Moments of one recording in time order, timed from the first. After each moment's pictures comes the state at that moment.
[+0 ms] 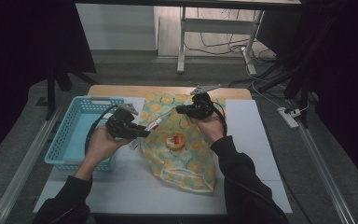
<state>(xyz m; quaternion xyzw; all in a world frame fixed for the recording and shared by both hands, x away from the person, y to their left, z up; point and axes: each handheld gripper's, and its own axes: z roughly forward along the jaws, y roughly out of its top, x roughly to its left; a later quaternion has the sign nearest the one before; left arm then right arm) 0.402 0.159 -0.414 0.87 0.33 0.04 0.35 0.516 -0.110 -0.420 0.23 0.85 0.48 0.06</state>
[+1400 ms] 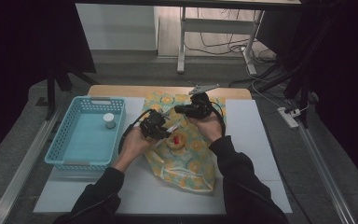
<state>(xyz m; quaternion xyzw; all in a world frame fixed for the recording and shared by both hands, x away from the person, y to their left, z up) 0.457 0.086 -0.476 0.89 0.36 0.08 0.27 0.516 -0.105 -0.422 0.23 0.84 0.48 0.06</state>
